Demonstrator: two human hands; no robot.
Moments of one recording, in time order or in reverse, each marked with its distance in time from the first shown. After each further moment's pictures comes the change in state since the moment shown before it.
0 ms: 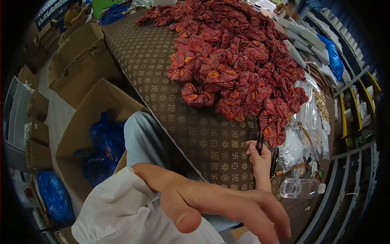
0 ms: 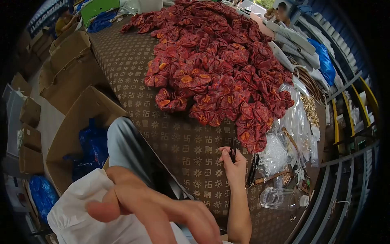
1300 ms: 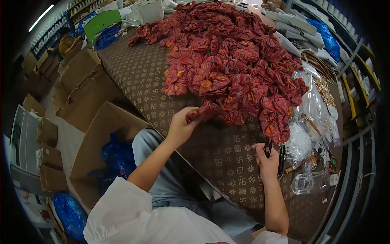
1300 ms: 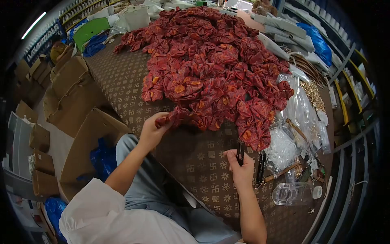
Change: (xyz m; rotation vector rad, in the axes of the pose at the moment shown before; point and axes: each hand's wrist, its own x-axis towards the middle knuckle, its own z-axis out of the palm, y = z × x) left_hand -0.112 -0.064 -0.118 1.432 0.548 -0.654; right_hand -0.007 -0.006 -0.002 -0.023 0.046 -0.084
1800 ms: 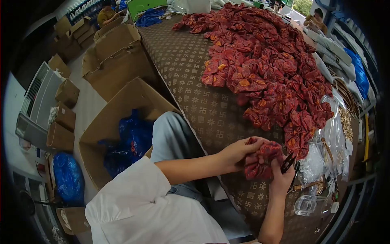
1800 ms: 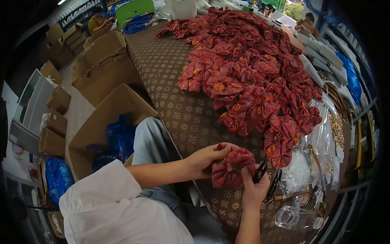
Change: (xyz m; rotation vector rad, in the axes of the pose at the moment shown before) left_hand -0.025 0.116 0.034 -1.798 -0.301 -0.963; right_hand -0.019 -0.016 0.019 0.117 0.052 -0.121
